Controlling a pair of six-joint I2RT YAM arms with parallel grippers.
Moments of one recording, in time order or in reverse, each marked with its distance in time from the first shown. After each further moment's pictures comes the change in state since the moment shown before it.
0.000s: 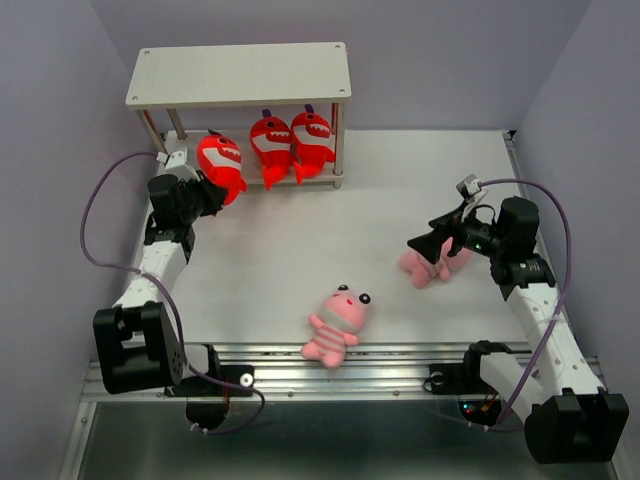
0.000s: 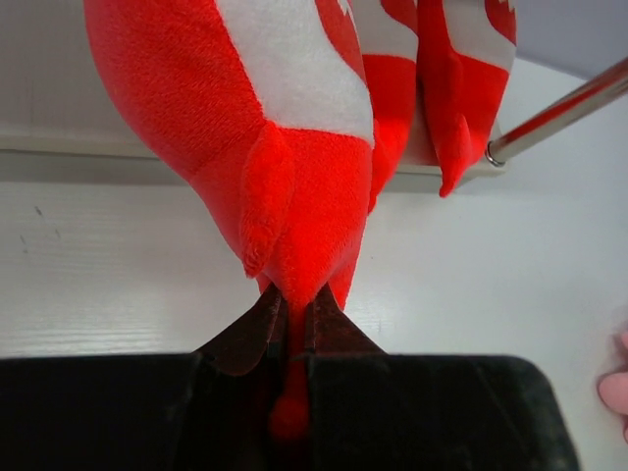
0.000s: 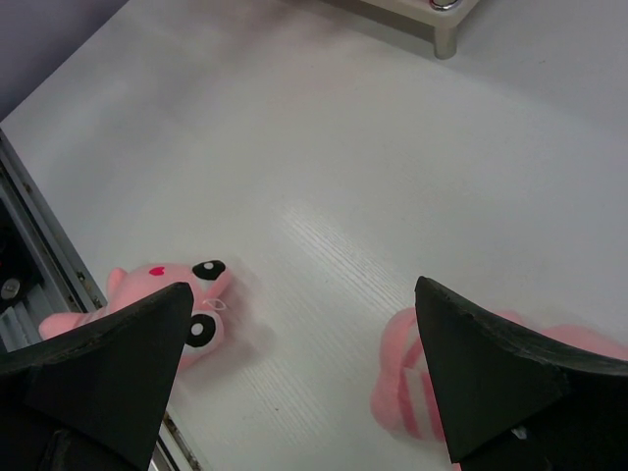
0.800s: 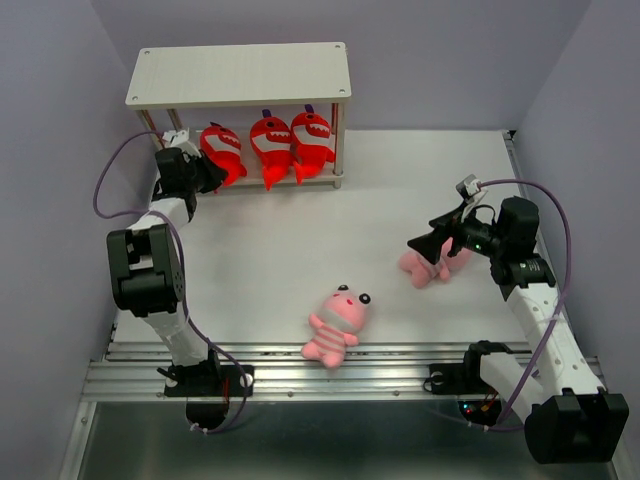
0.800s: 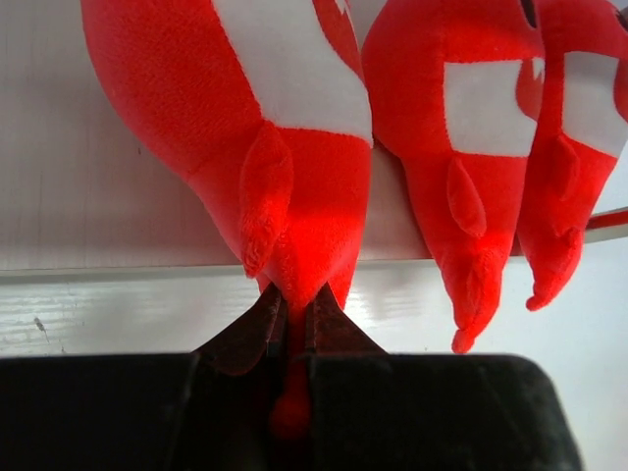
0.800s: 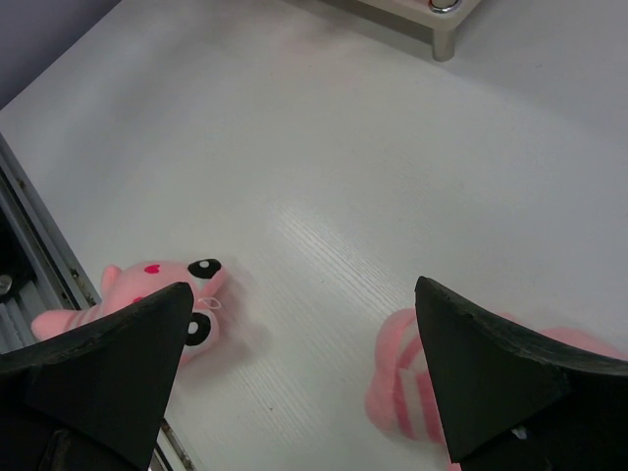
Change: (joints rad) left arm 0.053 0.493 0.336 0.079 0.039 -0.041; right arm 0.000 0.000 0.000 0.000 -0.003 -0.021
